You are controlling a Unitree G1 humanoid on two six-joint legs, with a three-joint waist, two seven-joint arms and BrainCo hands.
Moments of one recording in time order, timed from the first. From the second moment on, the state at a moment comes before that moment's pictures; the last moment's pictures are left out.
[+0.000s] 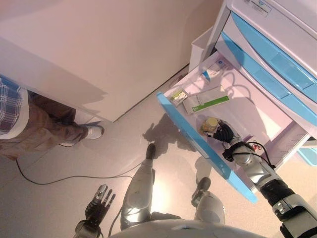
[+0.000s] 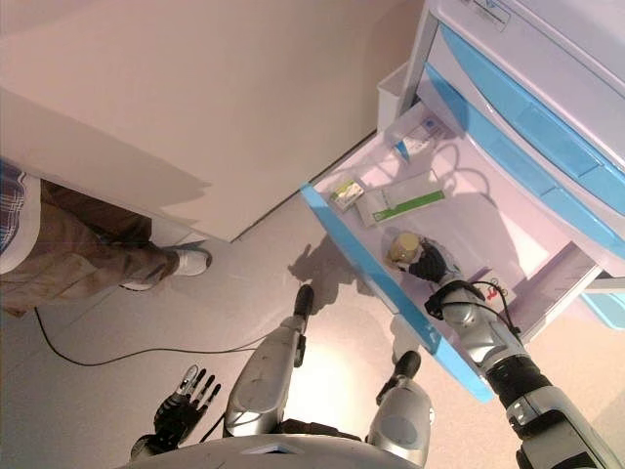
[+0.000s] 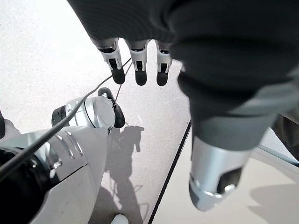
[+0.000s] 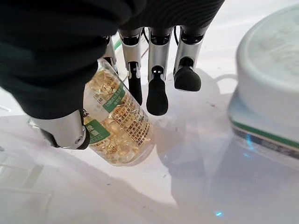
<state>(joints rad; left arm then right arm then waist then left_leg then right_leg) 0.22 0.25 0.01 0.88 -1.17 -0.05 -0.36 -0.24 -0.64 0.41 0.35 -0.18 0.03 -0.16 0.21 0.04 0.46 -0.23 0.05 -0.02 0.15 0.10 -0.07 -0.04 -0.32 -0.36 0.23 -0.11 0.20</state>
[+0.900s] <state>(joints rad) 0.23 0.23 0.02 0.87 -1.12 -0.05 -0.34 -0.19 -0.76 0.28 -0.22 -0.08 -0.06 0.12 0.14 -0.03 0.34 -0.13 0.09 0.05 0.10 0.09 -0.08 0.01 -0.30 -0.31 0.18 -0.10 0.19</state>
